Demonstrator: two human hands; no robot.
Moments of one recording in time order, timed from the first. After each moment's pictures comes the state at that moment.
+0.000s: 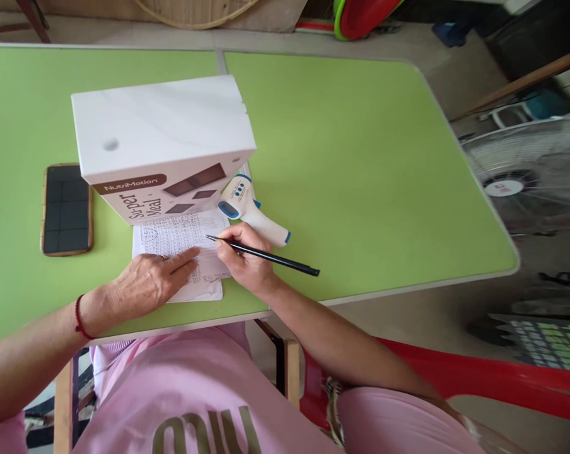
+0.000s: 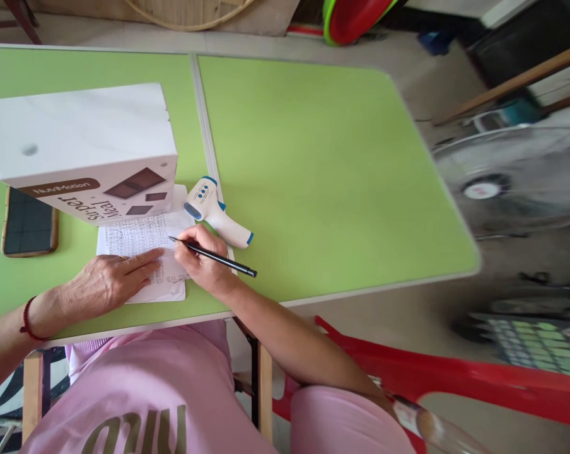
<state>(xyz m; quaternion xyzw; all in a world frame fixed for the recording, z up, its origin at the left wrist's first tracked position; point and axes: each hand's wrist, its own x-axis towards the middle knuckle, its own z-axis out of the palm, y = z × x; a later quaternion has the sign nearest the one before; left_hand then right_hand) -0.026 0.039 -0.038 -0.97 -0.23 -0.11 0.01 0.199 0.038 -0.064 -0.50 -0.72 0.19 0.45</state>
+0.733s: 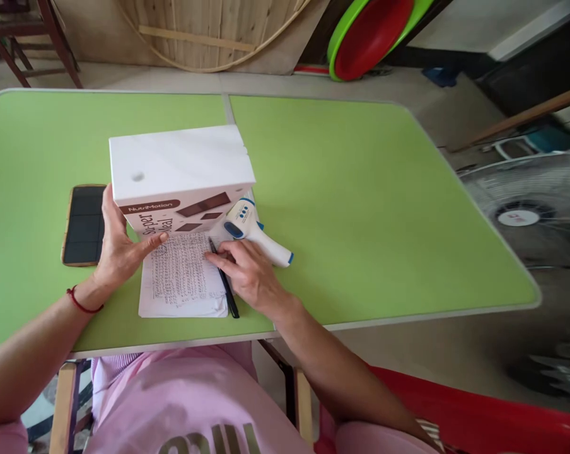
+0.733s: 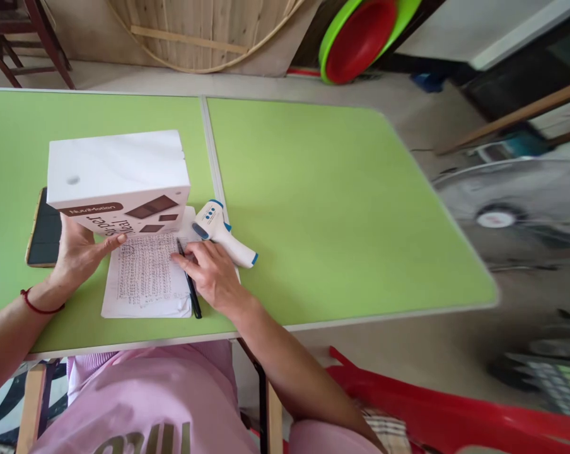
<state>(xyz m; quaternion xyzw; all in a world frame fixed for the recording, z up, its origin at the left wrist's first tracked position) -0.055 0.090 -0.044 -0.81 -0.43 -0.34 -0.20 0.212 0.044 -0.078 -0.41 -0.87 0.01 0.27</state>
